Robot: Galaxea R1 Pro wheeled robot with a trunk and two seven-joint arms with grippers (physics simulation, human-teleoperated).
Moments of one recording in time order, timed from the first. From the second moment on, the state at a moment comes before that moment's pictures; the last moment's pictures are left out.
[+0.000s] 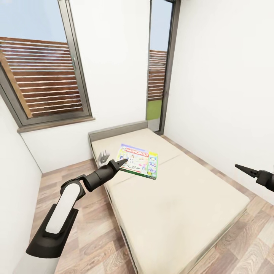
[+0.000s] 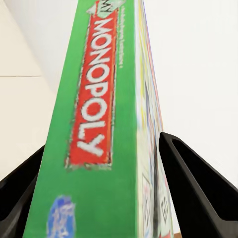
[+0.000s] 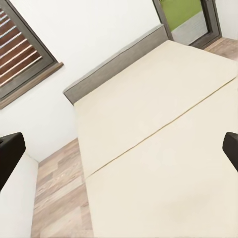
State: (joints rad) left arm -0.53 0.02 -0.19 -1.60 1.23 0.67 0.17; right arm -0.43 -0.40 -0.68 -1.61 -0.33 1.04 0.83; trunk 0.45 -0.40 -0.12
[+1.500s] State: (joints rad) left arm -0.52 0.04 -0.16 -1.59 1.25 0.67 0.16; right arm -0.43 -0.37 -0.70 -1.58 -0.35 1.04 0.86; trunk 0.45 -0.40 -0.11
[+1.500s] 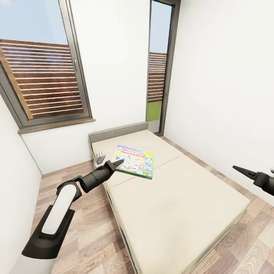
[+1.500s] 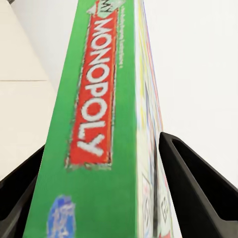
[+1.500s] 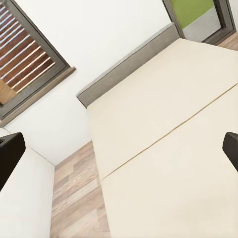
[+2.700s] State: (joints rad) left arm -0.50 0.08 -0.09 -1.59 1.38 0.71 0.15; right arm -0.41 -0.35 -0.70 -1.61 -0.34 1.04 0.82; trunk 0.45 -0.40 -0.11
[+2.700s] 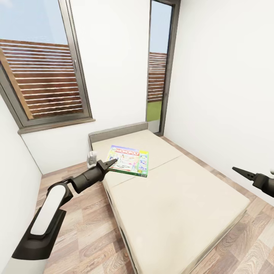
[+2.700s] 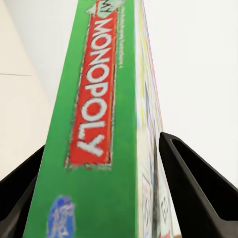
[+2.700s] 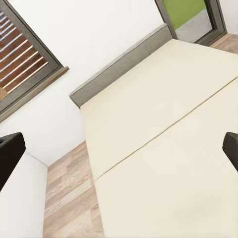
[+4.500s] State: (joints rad) left arm -0.48 0.08 -0.04 -1.59 1.38 0.73 0.13; right arm -0.41 -0.35 -0.69 -1.61 -0.34 1.04 0.82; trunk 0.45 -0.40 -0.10
